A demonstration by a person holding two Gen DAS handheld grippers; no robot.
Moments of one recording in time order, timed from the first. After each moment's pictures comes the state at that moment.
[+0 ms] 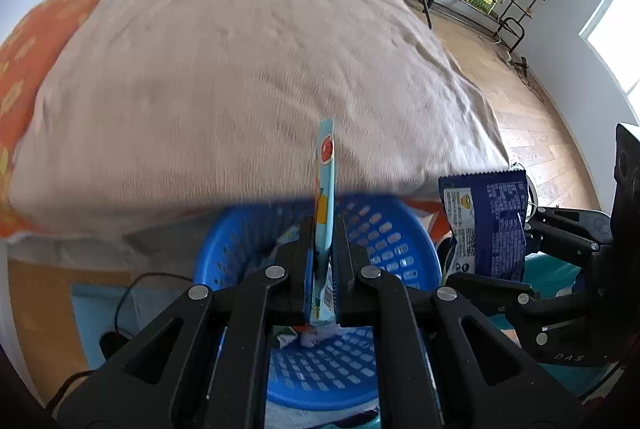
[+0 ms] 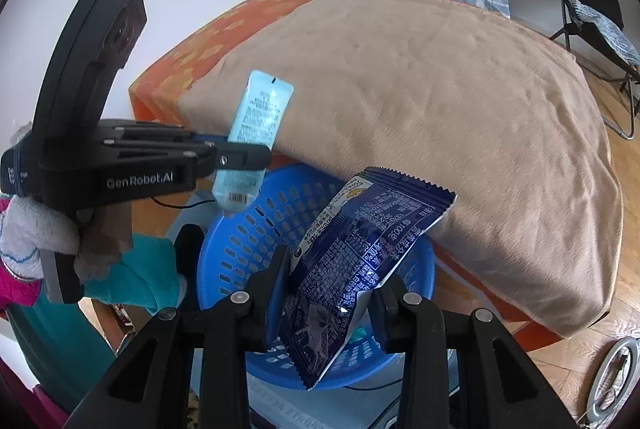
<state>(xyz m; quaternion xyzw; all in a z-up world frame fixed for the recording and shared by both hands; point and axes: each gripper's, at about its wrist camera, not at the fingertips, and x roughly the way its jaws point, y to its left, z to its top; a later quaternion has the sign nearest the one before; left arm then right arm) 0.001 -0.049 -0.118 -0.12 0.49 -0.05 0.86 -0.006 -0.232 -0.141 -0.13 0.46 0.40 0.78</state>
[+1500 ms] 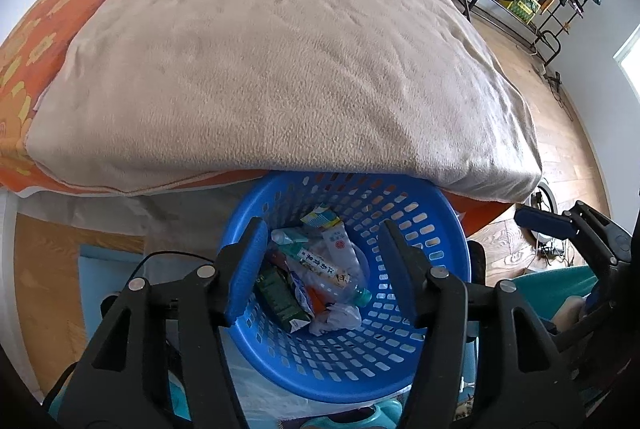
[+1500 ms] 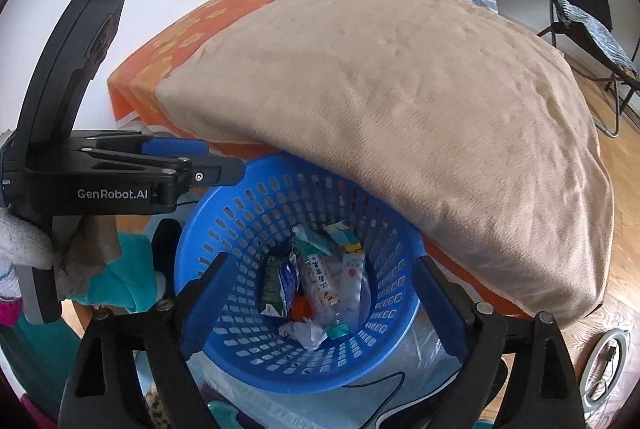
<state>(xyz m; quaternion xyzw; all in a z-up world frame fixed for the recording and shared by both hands) -0.007 -0.031 -0.134 -0.14 0.52 0.01 0.84 -0.005 -0.226 -0.151 -0.15 0.46 0.36 0.80</state>
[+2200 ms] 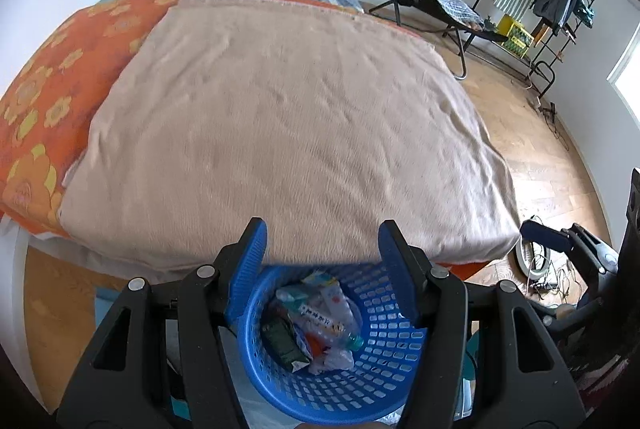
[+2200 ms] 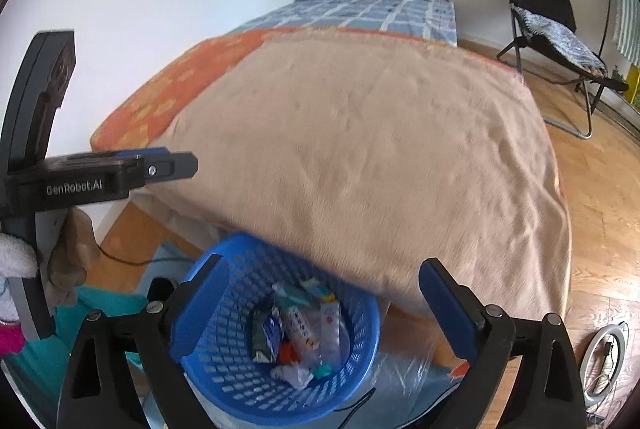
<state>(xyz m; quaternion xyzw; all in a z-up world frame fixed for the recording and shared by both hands) 0.019 -0.010 -0.057 -0.14 0.45 0.02 0.88 0.030 -0.240 -0.090 -0.10 0.41 0.32 0.85</state>
